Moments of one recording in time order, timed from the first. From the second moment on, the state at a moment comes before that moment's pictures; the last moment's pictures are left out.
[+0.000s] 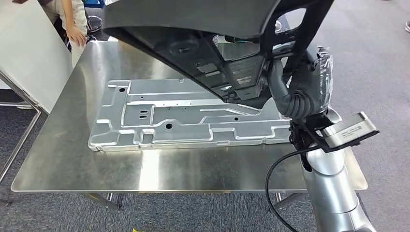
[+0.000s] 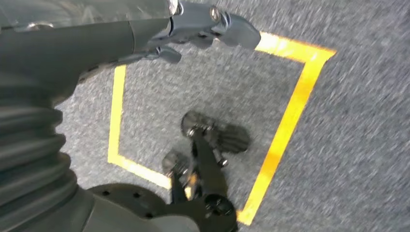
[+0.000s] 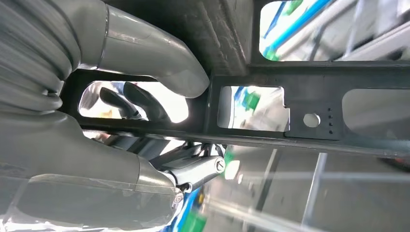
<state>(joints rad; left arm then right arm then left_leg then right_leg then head) -0.03 -0.04 0.93 -0.22 -0.38 0.01 -0.43 -0.57 -0.15 0.30 -1.88 0.21 -0.19 -0.46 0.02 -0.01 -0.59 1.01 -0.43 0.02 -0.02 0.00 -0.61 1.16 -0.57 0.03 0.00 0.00</state>
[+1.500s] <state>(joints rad) -0.06 -0.02 0.94 -0.22 -0.53 -0.04 -0.46 -1.09 0.17 0.73 -0.40 1.57 -0.45 -0.07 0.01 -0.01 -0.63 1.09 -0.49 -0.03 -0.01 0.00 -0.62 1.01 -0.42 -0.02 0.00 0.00</state>
